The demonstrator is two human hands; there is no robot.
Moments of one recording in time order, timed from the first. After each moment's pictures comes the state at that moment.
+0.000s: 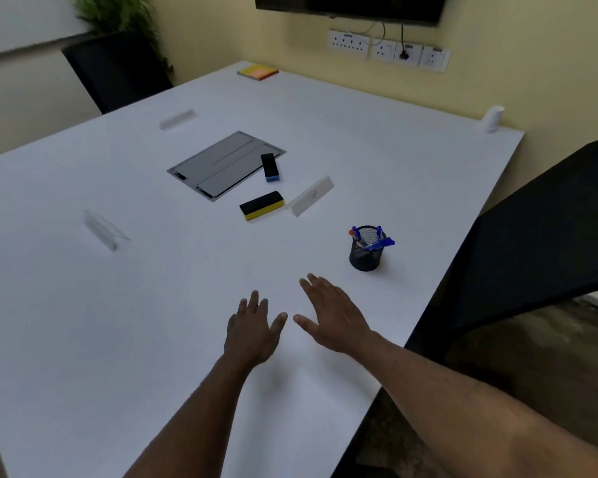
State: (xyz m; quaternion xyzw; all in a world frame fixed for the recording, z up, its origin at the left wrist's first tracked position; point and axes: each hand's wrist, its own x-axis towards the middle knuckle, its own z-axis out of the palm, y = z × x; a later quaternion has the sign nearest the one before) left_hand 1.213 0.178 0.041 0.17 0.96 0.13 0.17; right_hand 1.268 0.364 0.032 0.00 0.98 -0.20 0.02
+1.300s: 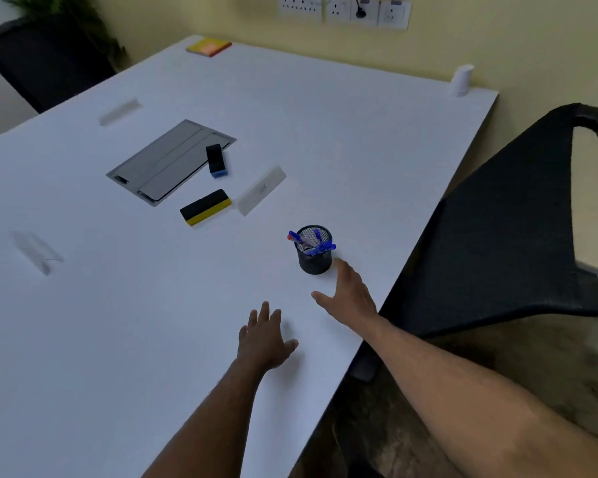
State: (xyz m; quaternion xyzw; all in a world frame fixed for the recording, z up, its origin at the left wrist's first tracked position) left_hand 1.214 0.336 -0.009 0.19 0.94 0.03 0.27; right_hand 1.250 0.532 -0.005 0.23 0.90 -0.37 0.01
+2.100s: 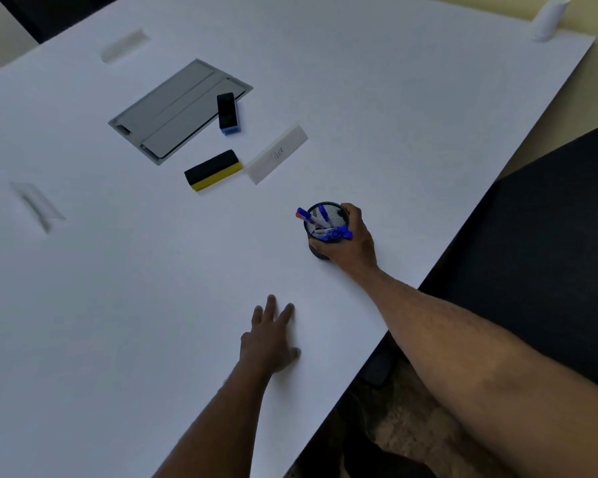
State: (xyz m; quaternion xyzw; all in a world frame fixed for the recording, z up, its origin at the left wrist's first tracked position) left_hand 1.208 0.334 -0.051 0.15 0.93 0.02 0.34; right_hand 1.153 0.560 -0.025 0.23 0.79 -0.56 -0.08
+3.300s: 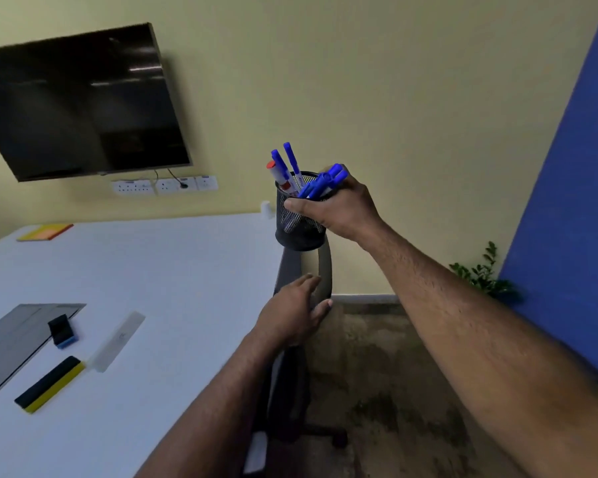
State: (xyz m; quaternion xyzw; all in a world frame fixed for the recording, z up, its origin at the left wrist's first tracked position) left_hand 1.393 0.572 0.237 0.62 0.76 0.19 0.06; right_hand 1.482 0.683 0.359 0.35 0.77 -0.35 -0.41
